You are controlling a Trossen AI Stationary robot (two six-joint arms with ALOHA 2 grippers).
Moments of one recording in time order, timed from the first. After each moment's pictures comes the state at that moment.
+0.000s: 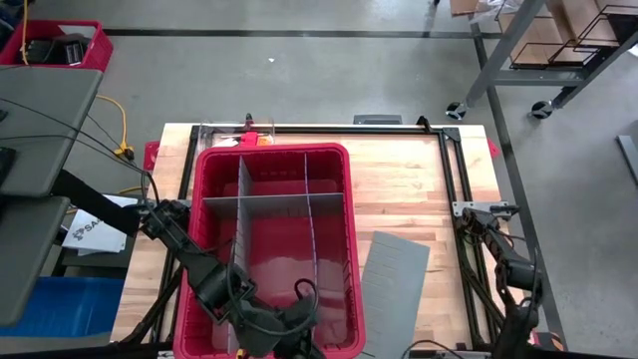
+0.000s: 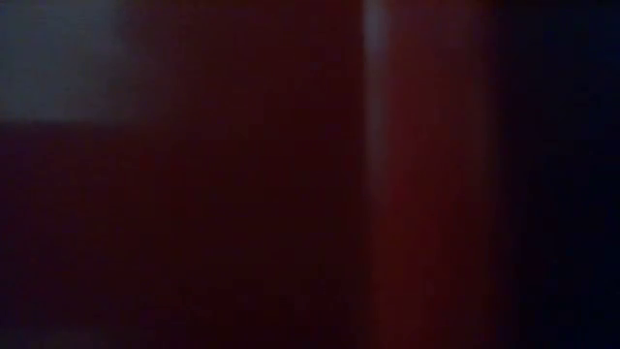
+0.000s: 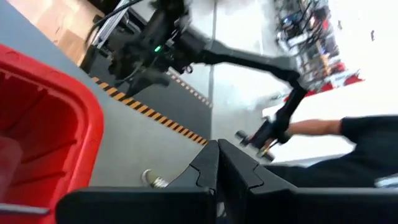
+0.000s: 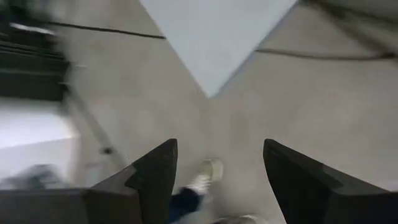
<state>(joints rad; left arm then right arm) -0.70 2.01 2.23 -0.64 -0.17 -1.11 1.35 2.31 1.66 -0.56 0.65 2.36</state>
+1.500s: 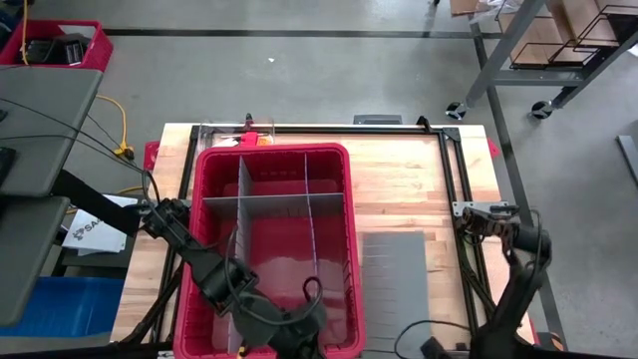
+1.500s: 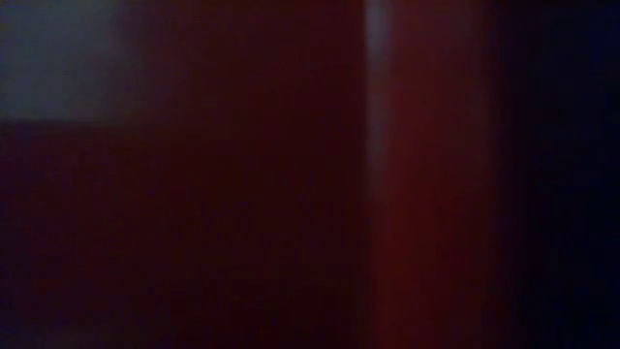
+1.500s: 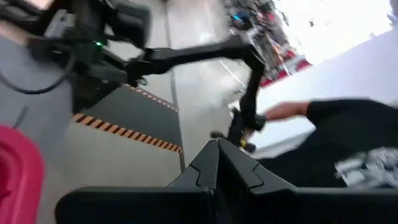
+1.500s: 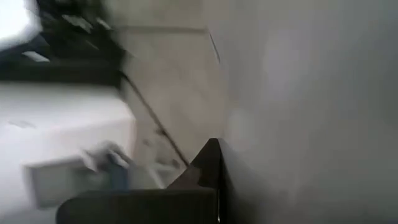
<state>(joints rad) -0.69 2.01 2.23 -0.46 -0.05 -0.97 1.27 1.99 1.34 -0.23 0.67 2.18</state>
